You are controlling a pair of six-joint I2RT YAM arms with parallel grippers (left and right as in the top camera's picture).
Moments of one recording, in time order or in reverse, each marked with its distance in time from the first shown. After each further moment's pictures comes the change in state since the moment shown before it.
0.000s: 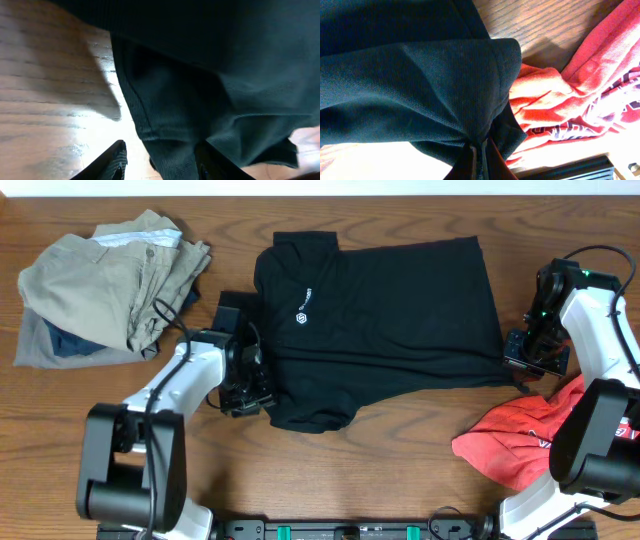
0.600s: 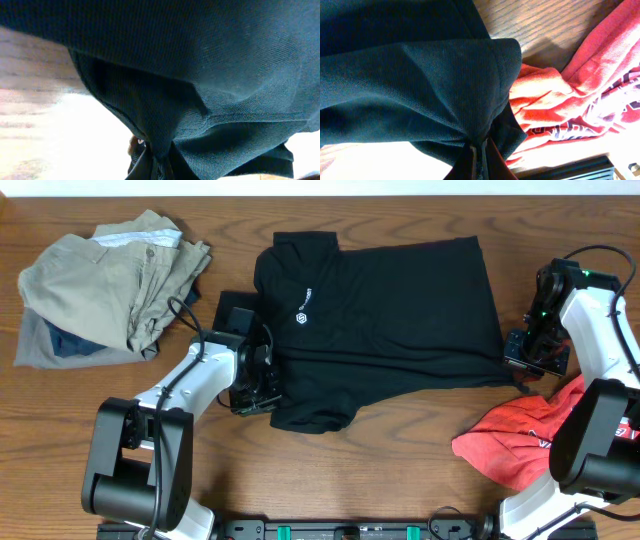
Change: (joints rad) left arm -0.060 0.013 0.000 0.028 0.000 -0.053; right arm 0.000 0.000 0.000 0.000 0.000 0.000
